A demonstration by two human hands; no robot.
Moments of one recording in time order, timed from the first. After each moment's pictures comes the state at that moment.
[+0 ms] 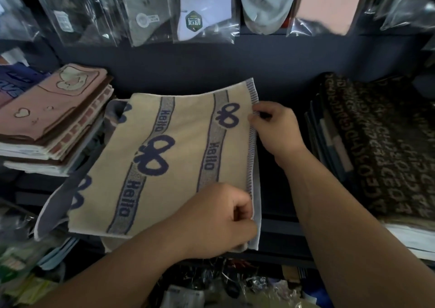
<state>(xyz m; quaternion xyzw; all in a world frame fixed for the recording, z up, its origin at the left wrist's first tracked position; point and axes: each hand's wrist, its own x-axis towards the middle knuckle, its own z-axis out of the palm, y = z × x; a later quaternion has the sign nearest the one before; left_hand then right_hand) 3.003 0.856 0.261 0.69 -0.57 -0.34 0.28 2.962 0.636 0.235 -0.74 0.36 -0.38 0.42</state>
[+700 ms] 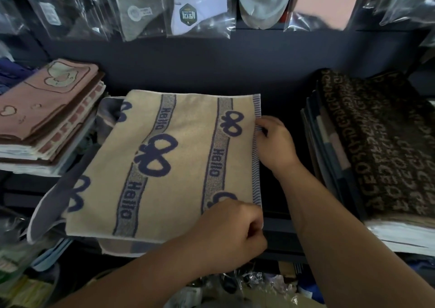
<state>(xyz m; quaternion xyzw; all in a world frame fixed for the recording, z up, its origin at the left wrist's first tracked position) 2.986 0.846 0.213 0.67 -0.65 -0.27 0.23 2.947 0.640 0.200 -0.80 0.37 -0.32 0.35</state>
